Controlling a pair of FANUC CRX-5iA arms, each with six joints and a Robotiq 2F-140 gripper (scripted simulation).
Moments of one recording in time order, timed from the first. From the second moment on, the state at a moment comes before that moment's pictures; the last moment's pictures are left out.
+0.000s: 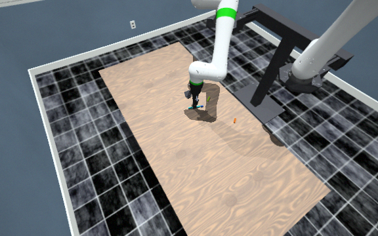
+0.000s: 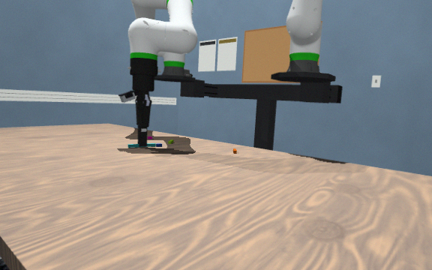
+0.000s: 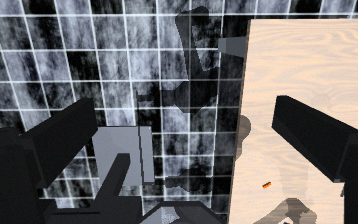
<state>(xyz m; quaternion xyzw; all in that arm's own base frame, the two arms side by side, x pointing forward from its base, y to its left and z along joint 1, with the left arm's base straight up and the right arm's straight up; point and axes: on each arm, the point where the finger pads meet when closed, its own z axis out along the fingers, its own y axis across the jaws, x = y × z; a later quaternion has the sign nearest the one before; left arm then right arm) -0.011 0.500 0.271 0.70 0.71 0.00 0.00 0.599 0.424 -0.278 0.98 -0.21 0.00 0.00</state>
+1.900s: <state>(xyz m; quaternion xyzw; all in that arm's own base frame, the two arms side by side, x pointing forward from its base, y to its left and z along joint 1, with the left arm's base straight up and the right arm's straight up) -0.011 0.500 0.271 0.70 0.71 0.00 0.00 0.596 0.425 -0.278 0.98 -0.21 0.00 0.00</state>
